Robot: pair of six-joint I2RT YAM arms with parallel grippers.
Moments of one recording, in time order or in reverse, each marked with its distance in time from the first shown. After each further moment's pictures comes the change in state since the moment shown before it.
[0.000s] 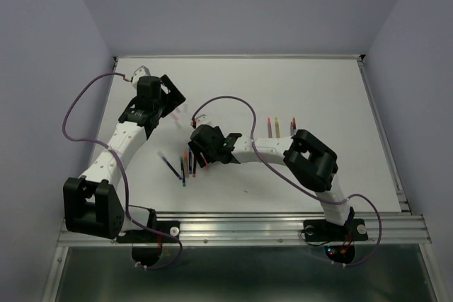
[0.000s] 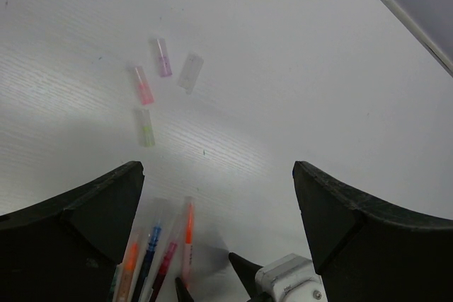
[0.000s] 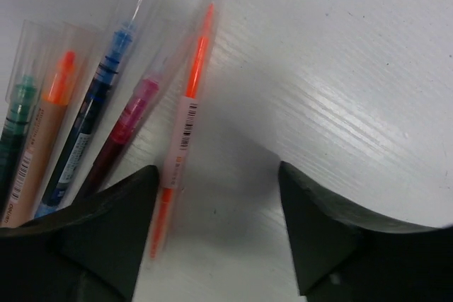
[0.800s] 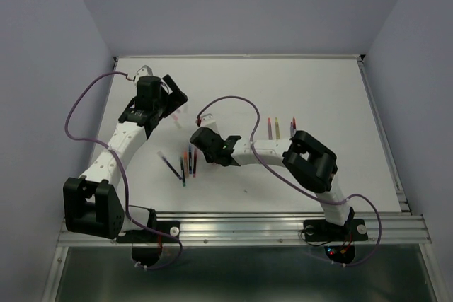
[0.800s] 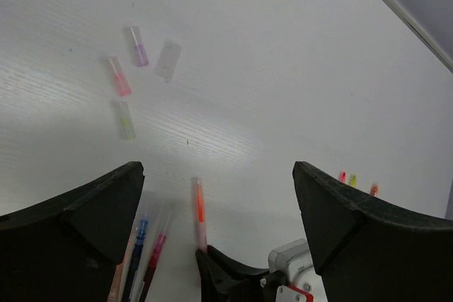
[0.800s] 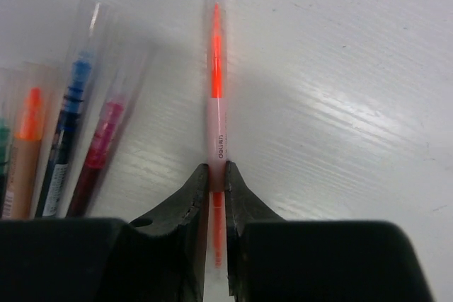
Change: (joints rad) left arm 0.000 0.000 0.000 0.001 0.050 0.006; right arm 0.014 0.005 -0.014 0.018 0.117 0.138
